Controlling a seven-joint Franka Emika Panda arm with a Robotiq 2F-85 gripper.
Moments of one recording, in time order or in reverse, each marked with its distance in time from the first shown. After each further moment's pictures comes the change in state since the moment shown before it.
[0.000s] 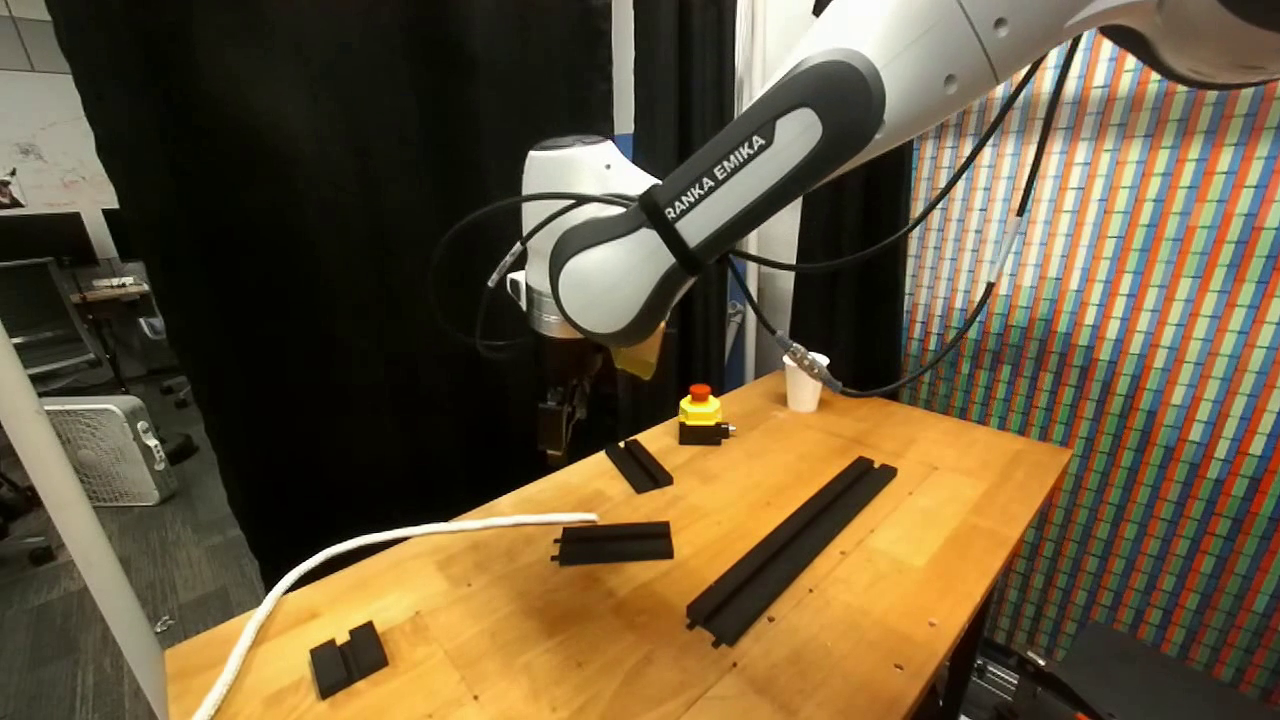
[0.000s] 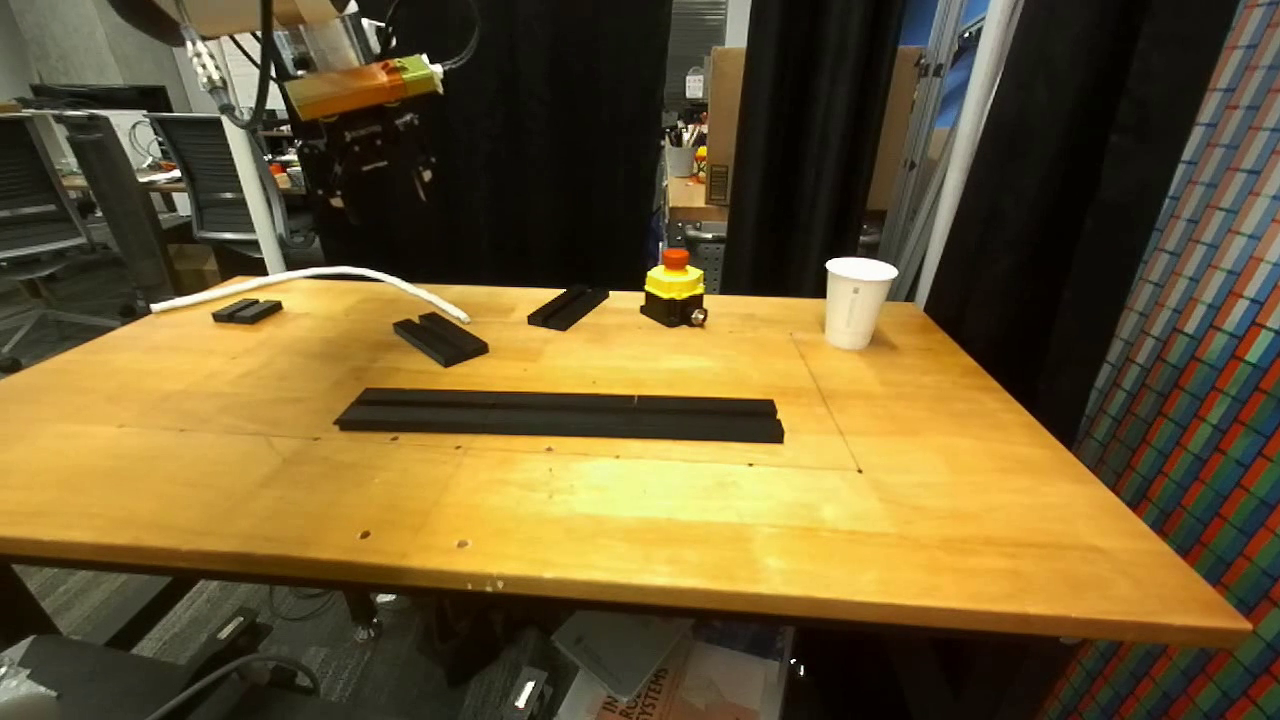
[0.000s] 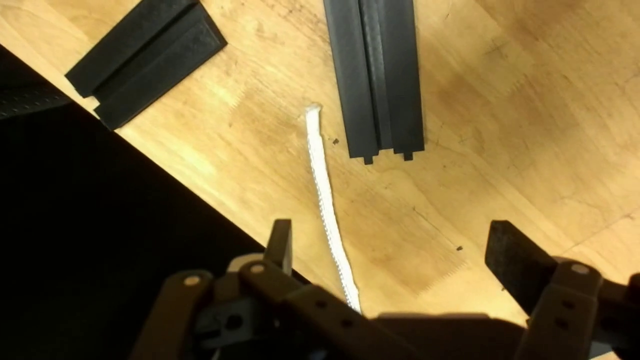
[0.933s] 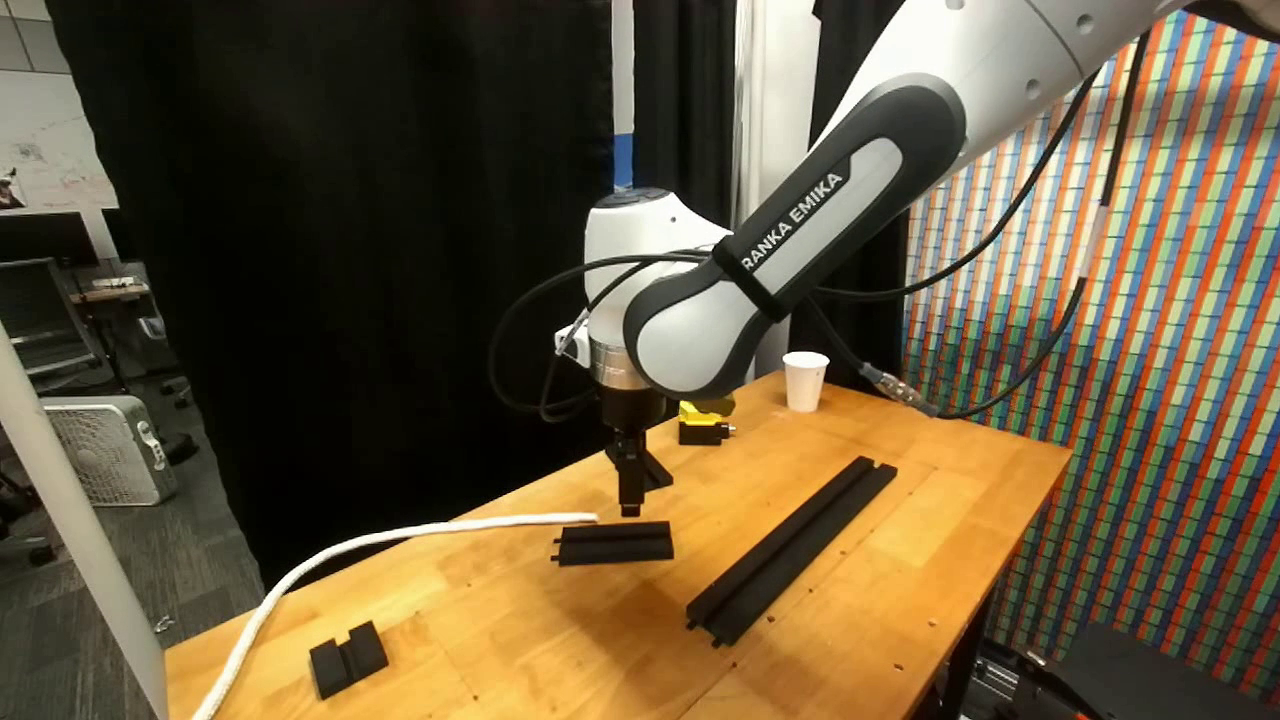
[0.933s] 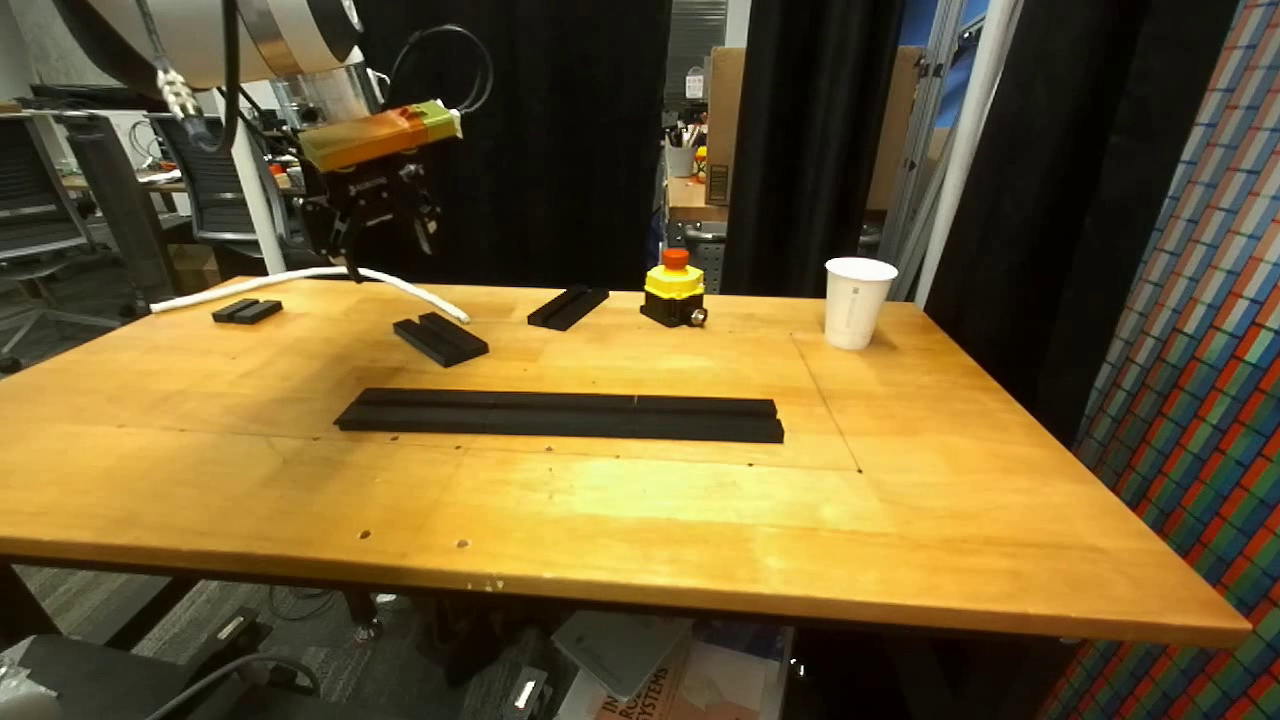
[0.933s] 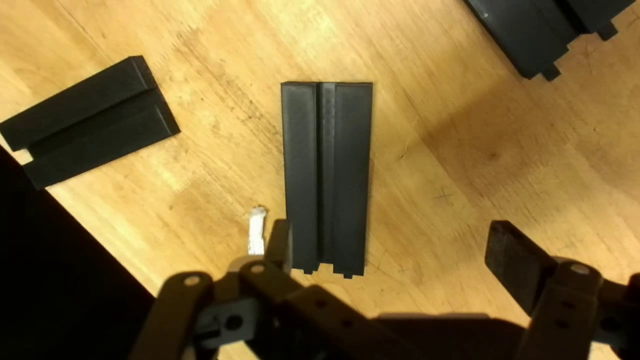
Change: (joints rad) arm -0.034 -0.105 -0.004 -0.261 0.010 0.084 -0.196
